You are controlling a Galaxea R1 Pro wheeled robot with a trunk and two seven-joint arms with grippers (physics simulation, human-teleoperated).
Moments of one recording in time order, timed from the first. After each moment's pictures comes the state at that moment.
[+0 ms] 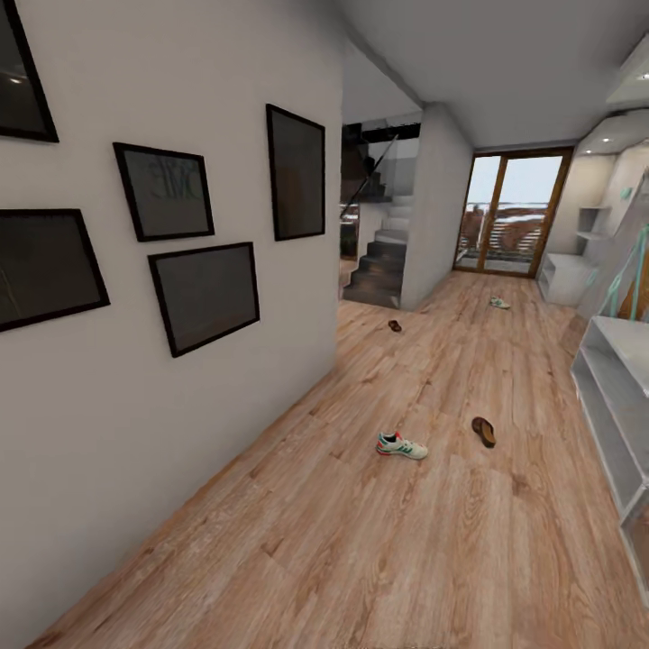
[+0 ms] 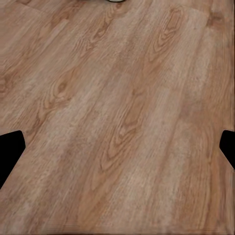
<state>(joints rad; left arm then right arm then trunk) -0.11 0.02 -0.02 -0.31 0.06 -0.43 -0.01 -0.05 -0.07 -0.16 -0.55 0.00 -0.36 0.00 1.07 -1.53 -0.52</state>
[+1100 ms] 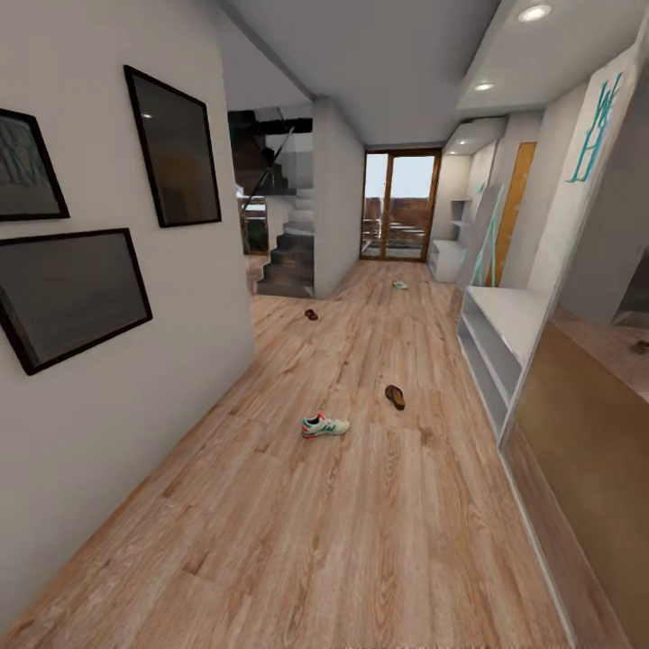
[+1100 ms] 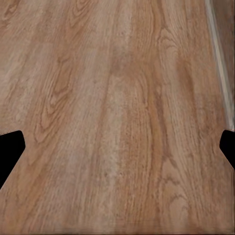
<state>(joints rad) -0.11 0.02 -0.02 -0.31 0.06 -0.43 -0.01 -0.05 -0.07 -0.16 -0.55 0.00 -0.36 0.00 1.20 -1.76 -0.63</state>
